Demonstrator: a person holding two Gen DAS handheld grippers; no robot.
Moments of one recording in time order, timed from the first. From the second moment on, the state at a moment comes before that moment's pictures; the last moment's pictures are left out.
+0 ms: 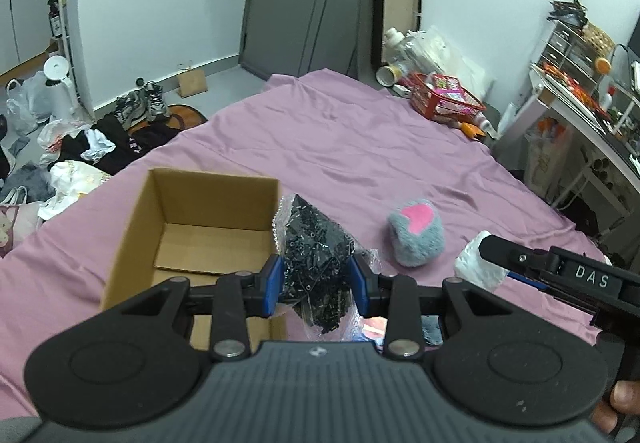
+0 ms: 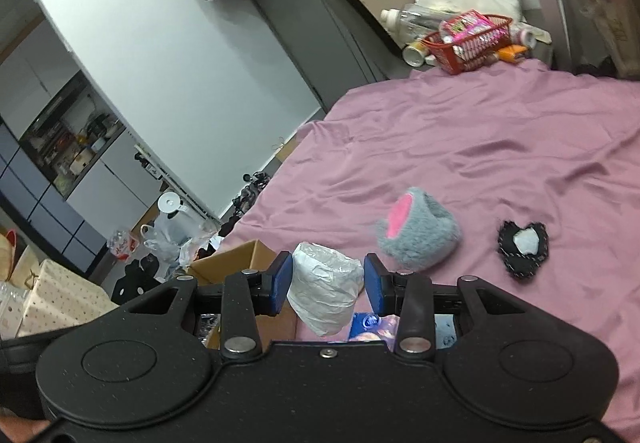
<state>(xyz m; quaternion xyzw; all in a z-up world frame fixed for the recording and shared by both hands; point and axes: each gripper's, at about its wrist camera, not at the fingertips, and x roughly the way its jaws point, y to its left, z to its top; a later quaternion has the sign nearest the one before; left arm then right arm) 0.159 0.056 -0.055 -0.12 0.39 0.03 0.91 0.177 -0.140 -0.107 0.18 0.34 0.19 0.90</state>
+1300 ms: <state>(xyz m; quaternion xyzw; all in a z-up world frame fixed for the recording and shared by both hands) 0.219 0.196 -0.107 -0.16 0.43 0.07 0.88 0.220 -0.002 -0.122 0.13 0.33 0.26 0.90</state>
